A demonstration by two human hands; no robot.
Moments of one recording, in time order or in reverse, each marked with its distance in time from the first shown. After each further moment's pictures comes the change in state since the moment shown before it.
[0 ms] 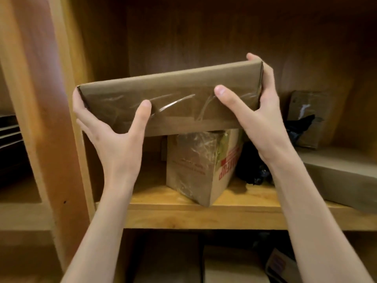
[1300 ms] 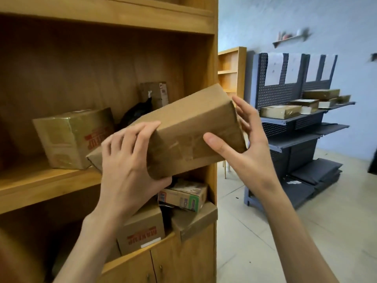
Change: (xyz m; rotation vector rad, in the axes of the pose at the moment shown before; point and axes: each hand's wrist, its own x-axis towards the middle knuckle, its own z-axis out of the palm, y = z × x) left_hand -0.255 0.238 -0.018 0.258 -0.778 0.754; right_hand -0.272 -0.188 -0.272 -0.291 0.306 0.145
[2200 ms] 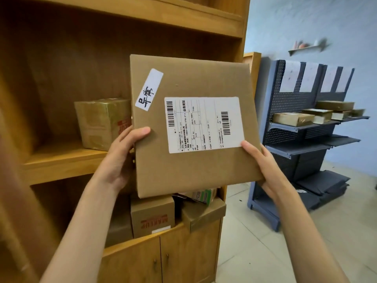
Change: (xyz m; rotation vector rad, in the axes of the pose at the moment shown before) left_hand -0.028 -0.059 -0.043 -1.333 -0.069 -1.027; right_hand -0.016 0.040 0.016 0.202 -0.057 0.586
